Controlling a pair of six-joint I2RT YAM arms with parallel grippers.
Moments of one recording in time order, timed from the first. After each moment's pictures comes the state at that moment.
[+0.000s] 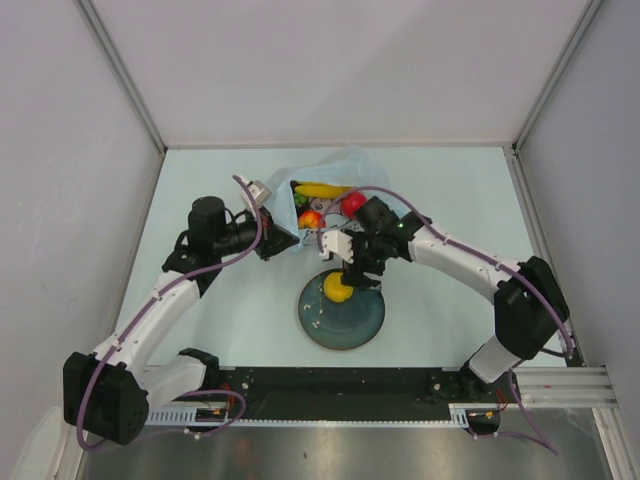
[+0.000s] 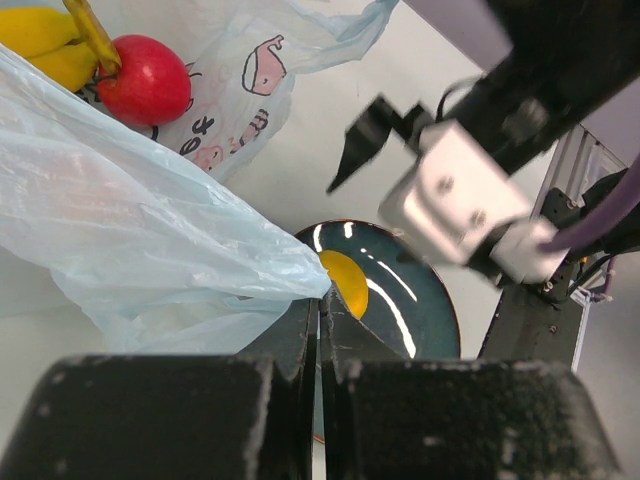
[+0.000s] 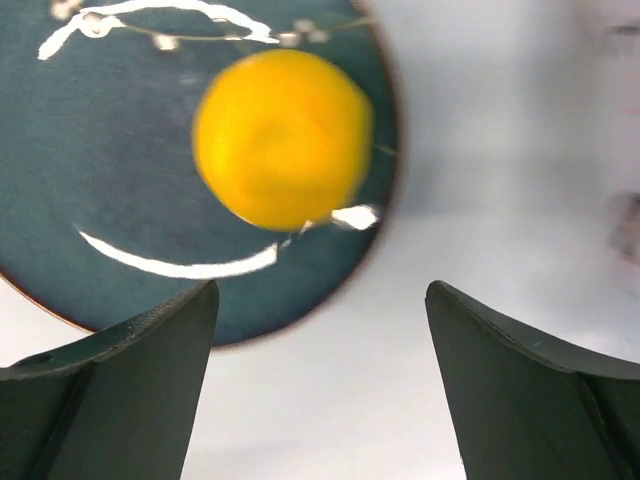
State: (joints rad) left arm -0.30 1.06 0.78 -0.06 0.74 -0.16; right arm 0.74 1.60 1.19 -0.70 -0.33 -0.80
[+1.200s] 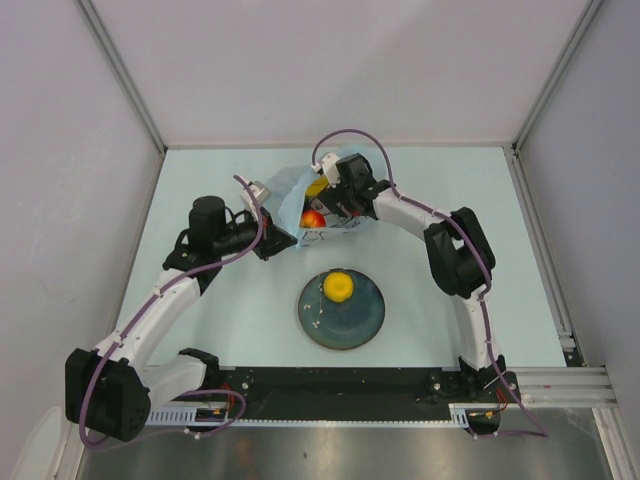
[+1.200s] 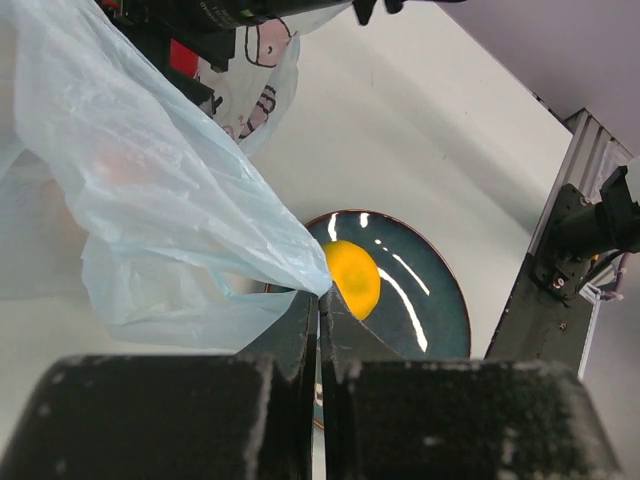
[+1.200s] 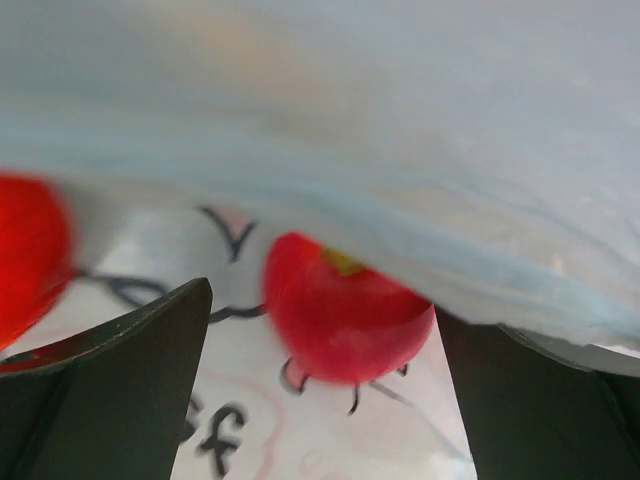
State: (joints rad) left arm -0.29 1.08 0.78 -0.08 0.74 -0.14; right arm 0.59 2.13 1.66 -0.26 0.11 -0.35
